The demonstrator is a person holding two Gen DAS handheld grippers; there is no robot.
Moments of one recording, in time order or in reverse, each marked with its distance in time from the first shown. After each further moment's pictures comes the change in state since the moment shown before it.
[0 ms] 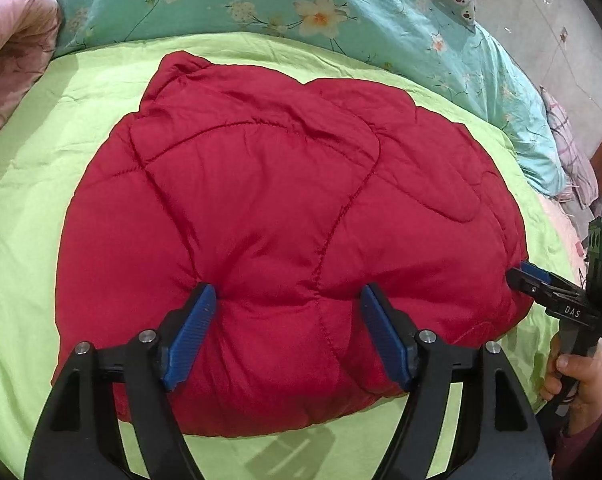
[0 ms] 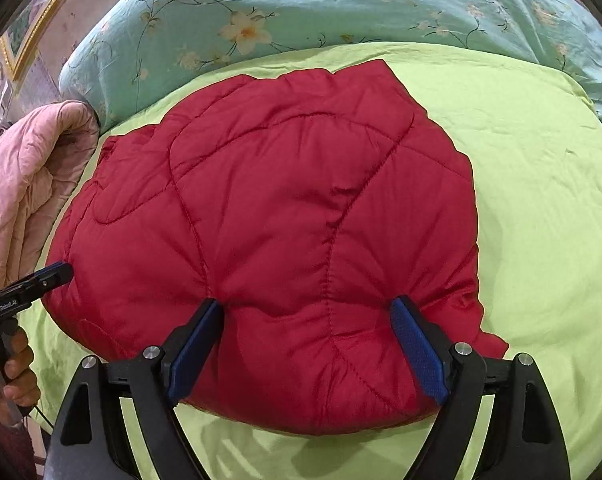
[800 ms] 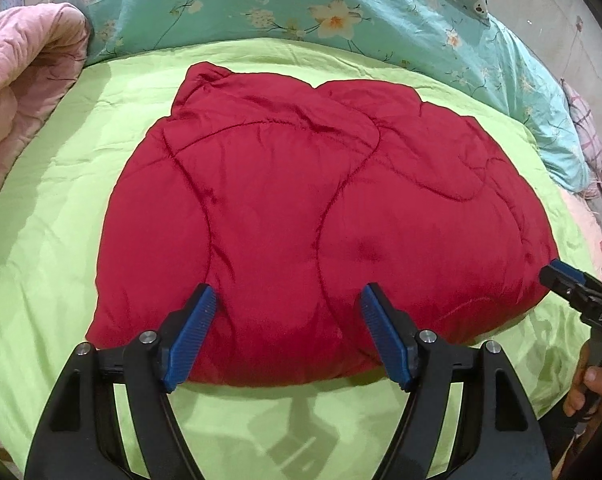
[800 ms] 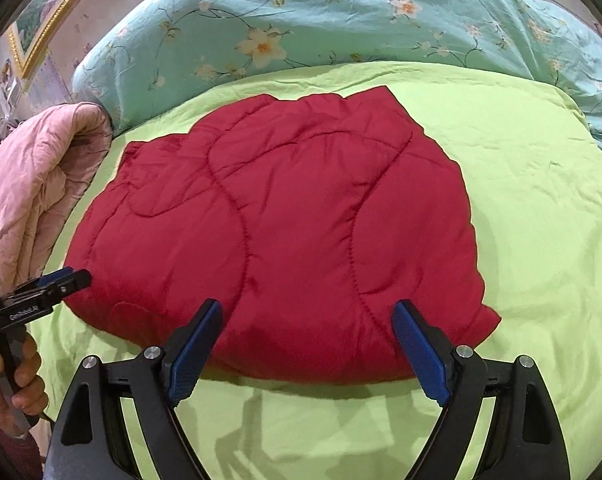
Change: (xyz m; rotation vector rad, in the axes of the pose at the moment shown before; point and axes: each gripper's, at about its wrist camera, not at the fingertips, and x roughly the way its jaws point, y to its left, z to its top) left arm -0.029 -0.022 -0.014 0.003 0.006 0.149; right arm -0.043 0.017 -0.009 -0.024 -0.031 0.003
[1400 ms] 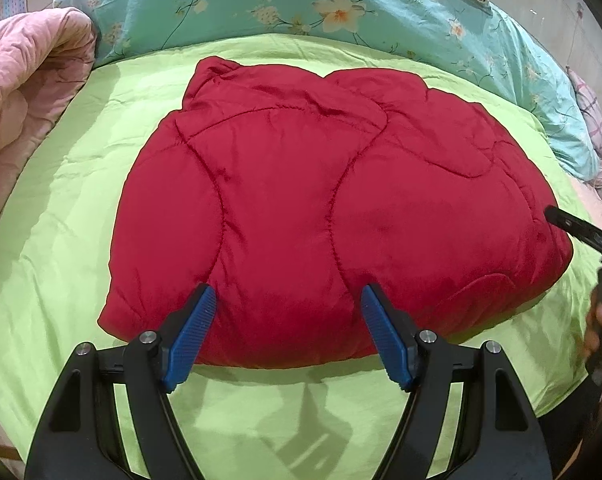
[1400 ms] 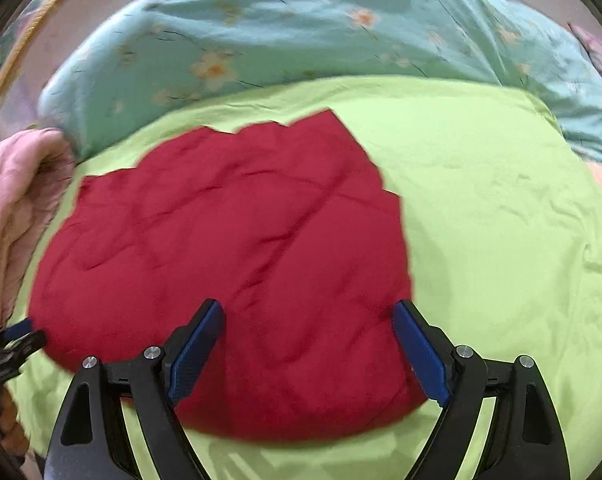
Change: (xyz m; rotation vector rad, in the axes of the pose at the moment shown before) left arm 0.000 -0.001 -0.009 0.018 0.005 0.046; right arm 0.022 -0.046 0.029 0.073 -0.048 -0.112
